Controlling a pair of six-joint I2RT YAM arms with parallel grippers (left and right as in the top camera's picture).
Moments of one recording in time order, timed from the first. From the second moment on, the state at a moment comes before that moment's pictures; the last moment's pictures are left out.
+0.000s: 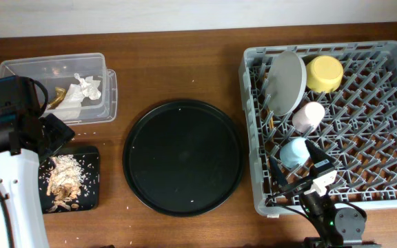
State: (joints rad) left arm 0.24 1.38 1.54 -1.44 -0.30 -0.59; right arm -0.05 0.01 0.01 0.09 -0.41 0.01
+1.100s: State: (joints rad) left arm 0.24 1.36 1.53 -1.50 -0.30 -0.58; right arm -0.08 0.01 0.01 -0.08 -0.01 0.05
